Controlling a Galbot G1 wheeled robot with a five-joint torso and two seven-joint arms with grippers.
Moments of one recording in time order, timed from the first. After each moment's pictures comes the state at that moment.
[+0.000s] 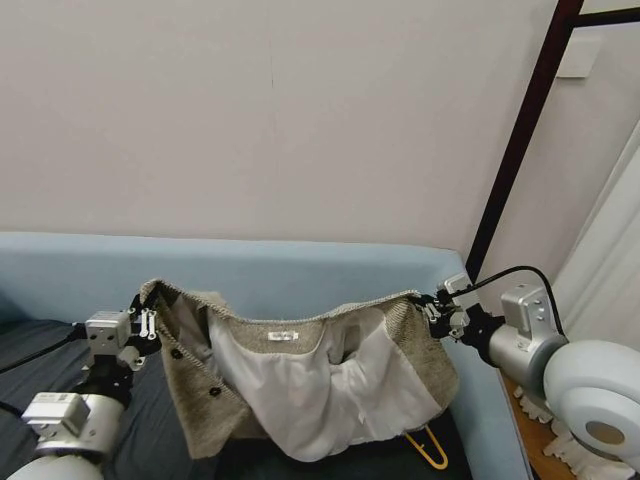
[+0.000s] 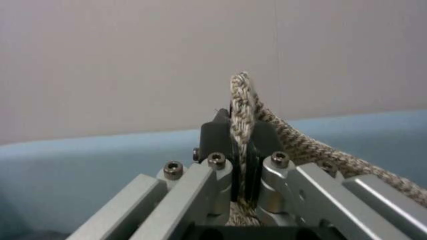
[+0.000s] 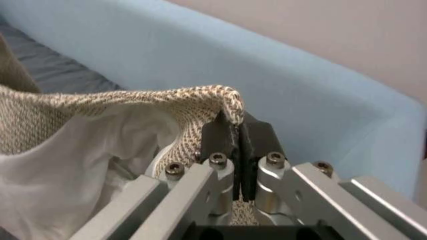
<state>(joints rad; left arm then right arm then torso) 1.70 -0.62 -0.70 -2.41 -0.64 0.02 -0.65 -0.72 0.51 0.13 2.37 1.29 -0.73 0.50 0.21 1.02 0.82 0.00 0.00</state>
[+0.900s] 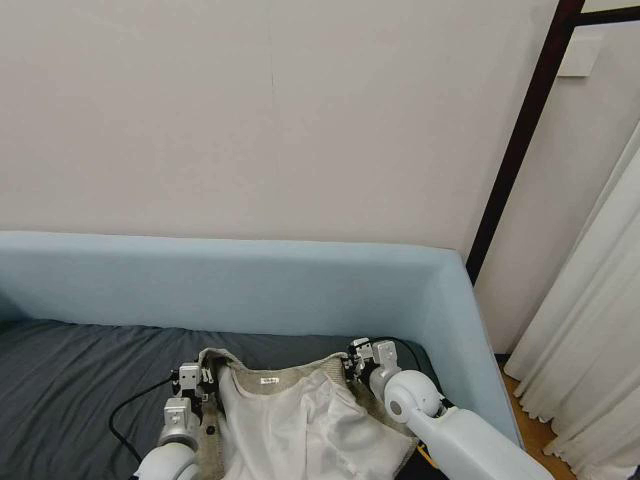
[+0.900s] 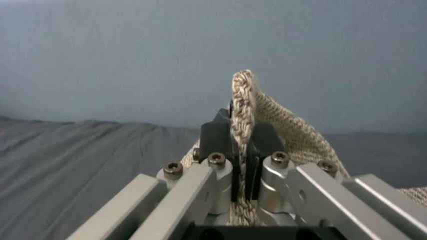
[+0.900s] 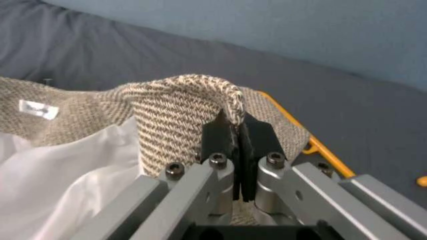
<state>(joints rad) 1.11 -0.94 -0.06 -1.60 -0.54 -0.09 -0.56 -0.62 1.12 -0.27 1.43 0.84 -0.48 0.28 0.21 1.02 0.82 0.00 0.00</state>
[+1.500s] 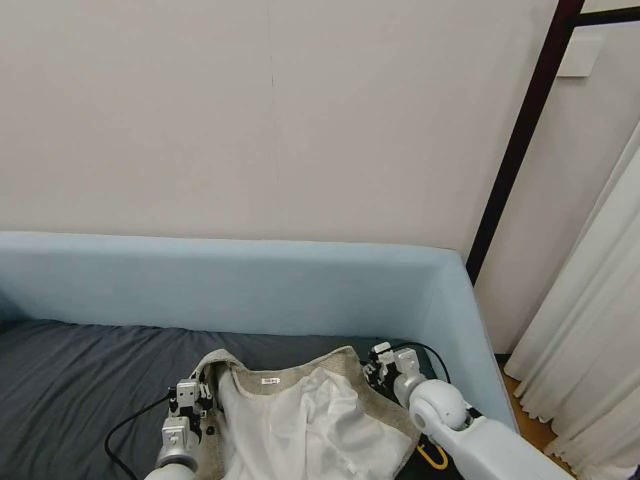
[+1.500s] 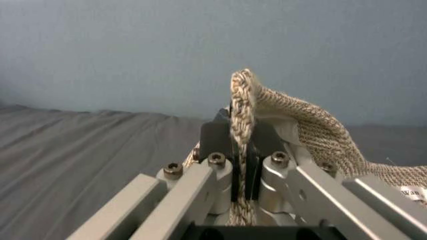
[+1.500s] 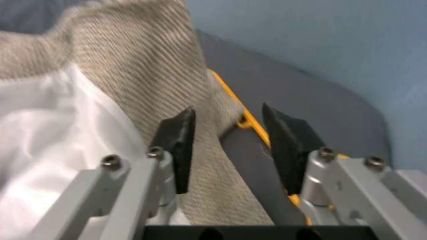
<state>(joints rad) 1.21 -0.97 -0.14 -1.64 -0.48 -0.10 -0.56 -0.72 0.96 -0.22 1.54 0.71 -0.49 0.21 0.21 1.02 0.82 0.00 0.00</state>
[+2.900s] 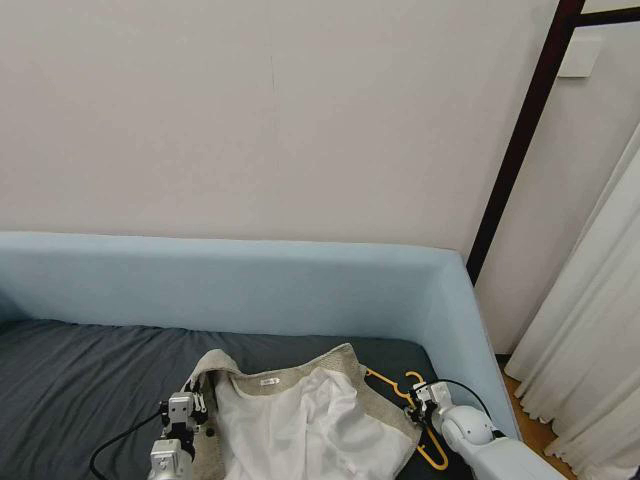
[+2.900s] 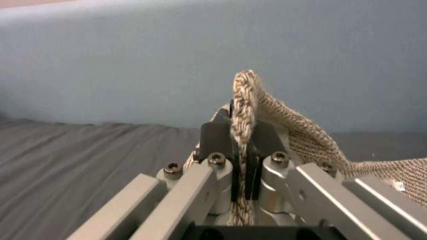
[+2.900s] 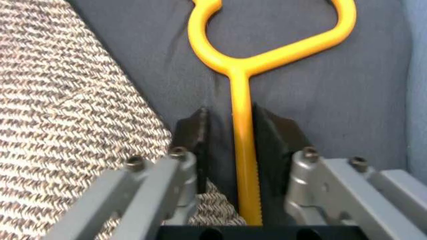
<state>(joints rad) 1.33 -0.99 -0.21 -1.73 -0.39 -0.14 -0.54 -0.68 1.06 -0.17 1.02 0.63 -0.46 0.01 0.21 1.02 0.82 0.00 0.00</state>
